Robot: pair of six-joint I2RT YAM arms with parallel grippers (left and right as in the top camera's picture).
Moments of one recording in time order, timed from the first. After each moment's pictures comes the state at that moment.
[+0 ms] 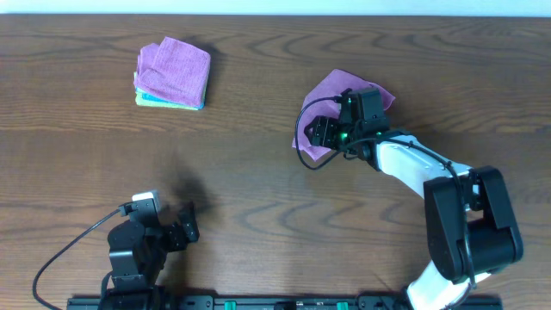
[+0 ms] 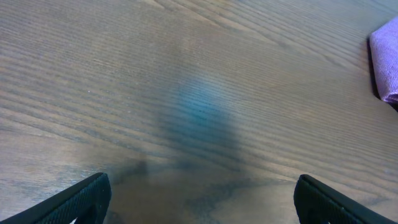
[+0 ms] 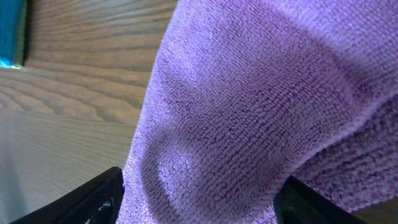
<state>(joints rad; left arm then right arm) 0.05 0.19 0.16 -0.61 0.16 -0.25 0.27 1.85 0.97 -0.08 -0.35 0.50</state>
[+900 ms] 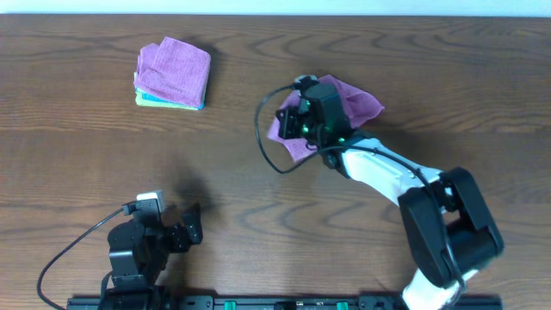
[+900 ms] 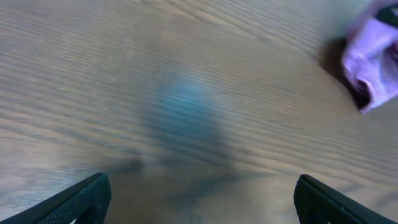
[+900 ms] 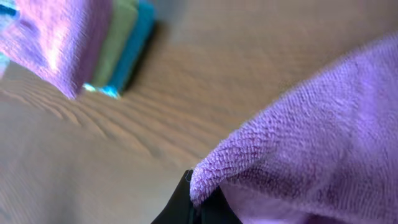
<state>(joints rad) 0.05 0.19 0.16 -0.61 0.25 -0.25 0.49 1.88 1.06 0.19 -0.22 0.52</state>
